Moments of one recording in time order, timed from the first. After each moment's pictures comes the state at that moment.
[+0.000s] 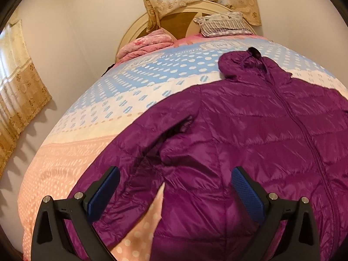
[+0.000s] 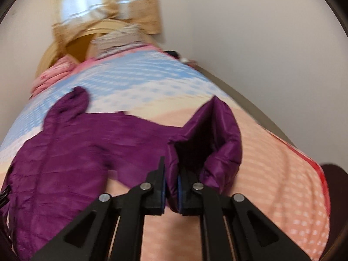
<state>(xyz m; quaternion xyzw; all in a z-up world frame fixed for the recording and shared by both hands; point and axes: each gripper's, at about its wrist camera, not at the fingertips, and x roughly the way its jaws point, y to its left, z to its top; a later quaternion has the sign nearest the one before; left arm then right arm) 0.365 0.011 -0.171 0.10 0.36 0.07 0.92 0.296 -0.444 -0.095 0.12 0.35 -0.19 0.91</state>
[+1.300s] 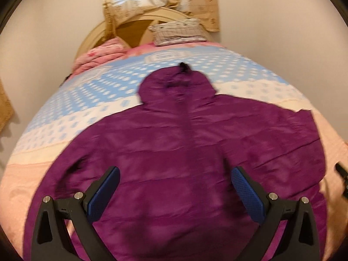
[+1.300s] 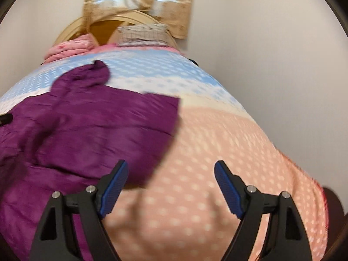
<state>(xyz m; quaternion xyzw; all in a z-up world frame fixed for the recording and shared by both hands) 0.384 -0.145 -0.137 0.07 0.37 -0.08 0.92 0.293 -0.409 -0.158 0.02 0.36 -0.21 0.91</state>
